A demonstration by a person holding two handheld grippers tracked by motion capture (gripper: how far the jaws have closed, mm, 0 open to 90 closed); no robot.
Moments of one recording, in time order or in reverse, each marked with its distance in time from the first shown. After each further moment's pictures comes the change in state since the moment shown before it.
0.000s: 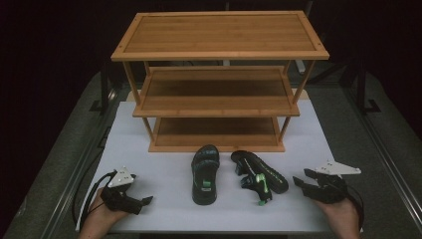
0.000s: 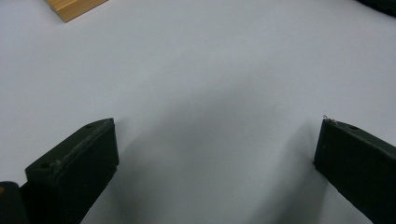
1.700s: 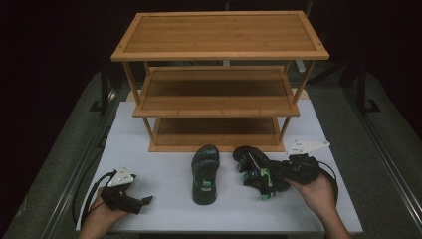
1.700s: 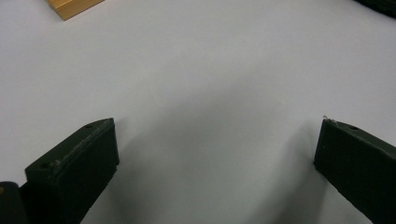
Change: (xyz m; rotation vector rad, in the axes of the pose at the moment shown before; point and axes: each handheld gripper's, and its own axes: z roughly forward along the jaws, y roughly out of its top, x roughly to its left) left arm 0.001 0.000 0.001 -0.002 -0.006 -0.009; right arm 0.035 0.073 0.024 0.009 0.271 -0.134
